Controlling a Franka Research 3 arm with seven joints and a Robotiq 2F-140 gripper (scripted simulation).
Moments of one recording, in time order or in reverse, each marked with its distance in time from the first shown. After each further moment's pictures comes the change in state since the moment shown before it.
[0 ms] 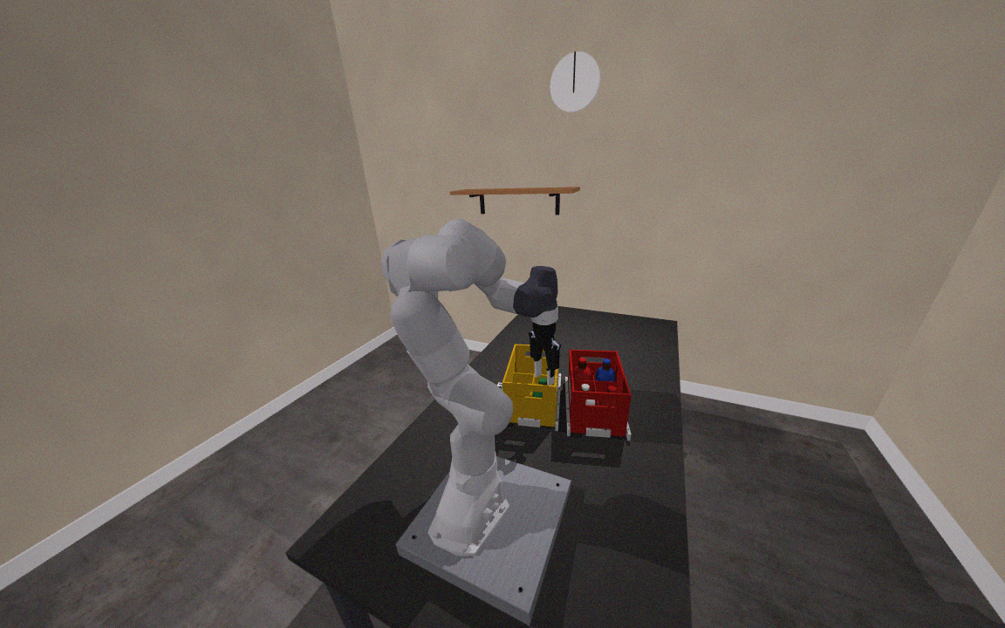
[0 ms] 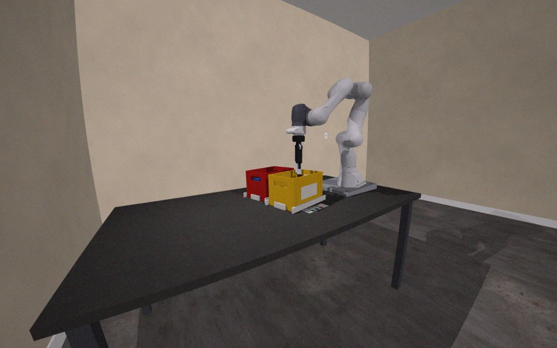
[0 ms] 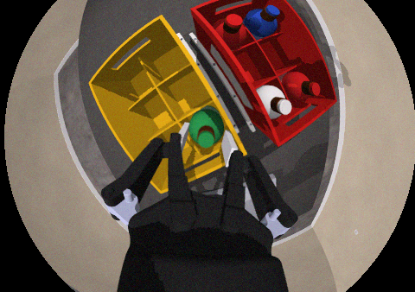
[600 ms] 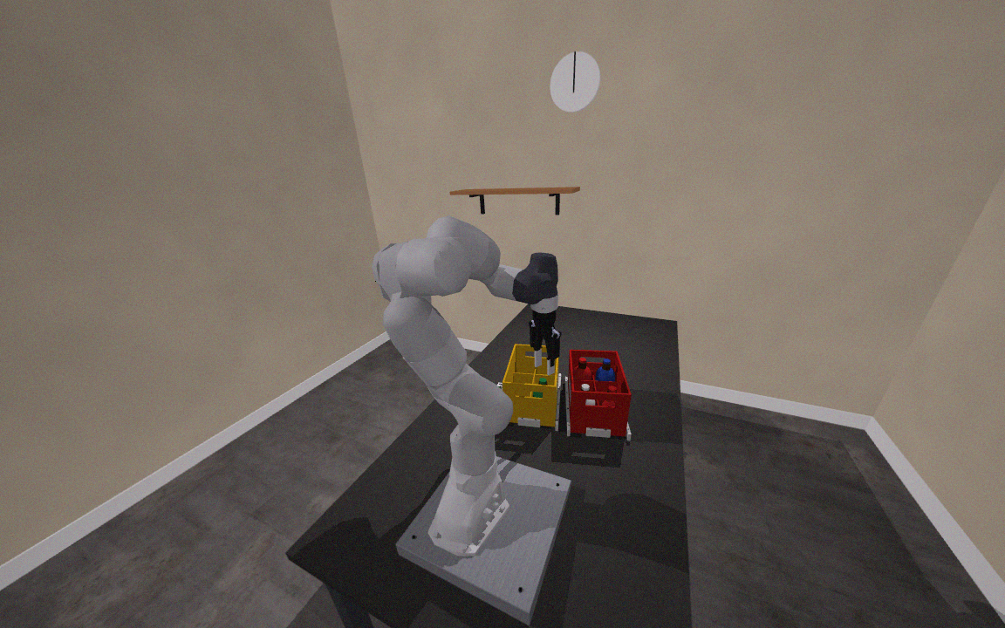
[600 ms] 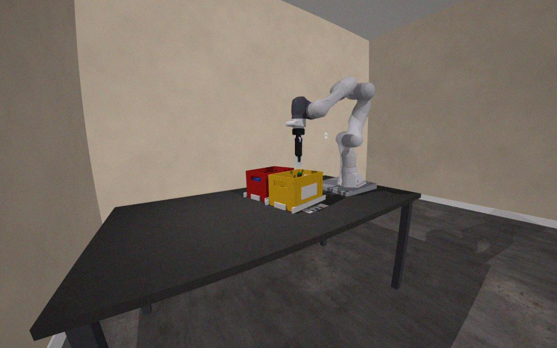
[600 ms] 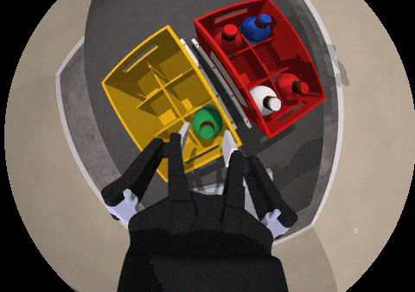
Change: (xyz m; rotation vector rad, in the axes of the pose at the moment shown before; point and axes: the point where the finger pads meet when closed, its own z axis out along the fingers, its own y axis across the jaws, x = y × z) arm 0.002 -0.001 -0.042 0.004 0.004 0.004
